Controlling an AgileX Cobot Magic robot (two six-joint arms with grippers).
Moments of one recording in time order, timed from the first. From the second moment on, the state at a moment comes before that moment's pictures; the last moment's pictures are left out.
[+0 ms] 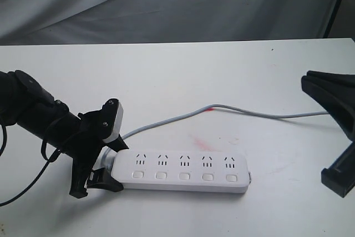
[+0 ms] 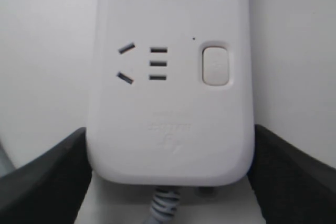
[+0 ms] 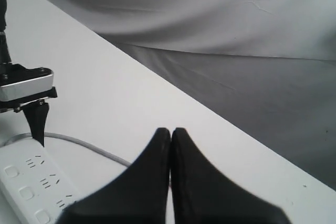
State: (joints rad) left arm -0.40 1.95 -0.91 -0.95 0.73 2.09; right arm 0.31 0.67 -0.39 1.71 0.15 -2.04
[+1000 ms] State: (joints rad) left arm -0.40 1.95 -0.91 -0.95 0.73 2.09; right arm 0.31 0.34 -0.28 0.41 0.04 -0.55
